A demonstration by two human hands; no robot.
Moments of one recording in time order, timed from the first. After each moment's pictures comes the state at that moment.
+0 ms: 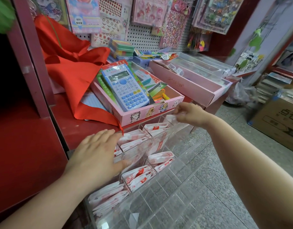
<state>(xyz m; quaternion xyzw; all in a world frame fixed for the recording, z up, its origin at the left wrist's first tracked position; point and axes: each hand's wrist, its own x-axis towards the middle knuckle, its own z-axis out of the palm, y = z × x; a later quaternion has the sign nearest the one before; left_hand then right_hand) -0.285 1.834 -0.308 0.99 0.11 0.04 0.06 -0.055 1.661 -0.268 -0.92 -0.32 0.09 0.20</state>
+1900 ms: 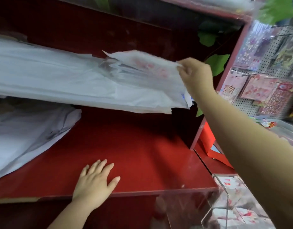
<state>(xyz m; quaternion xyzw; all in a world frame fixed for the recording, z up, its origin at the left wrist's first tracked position) -0.634 1.989 -0.301 0.88 0.46 0.06 0.08 -0.408 1.953 -0.062 -0.67 -0.56 -0.26 0.41</state>
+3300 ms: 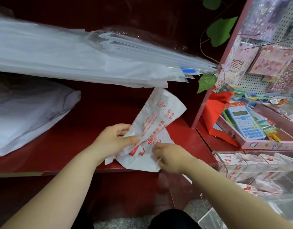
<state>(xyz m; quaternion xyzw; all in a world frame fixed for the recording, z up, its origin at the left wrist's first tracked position) -0.604 1.973 -0.239 0.71 0.33 0.26 0.57 -0.419 1.884 -0.271 -0.67 -0.74 0.00 -0.03</state>
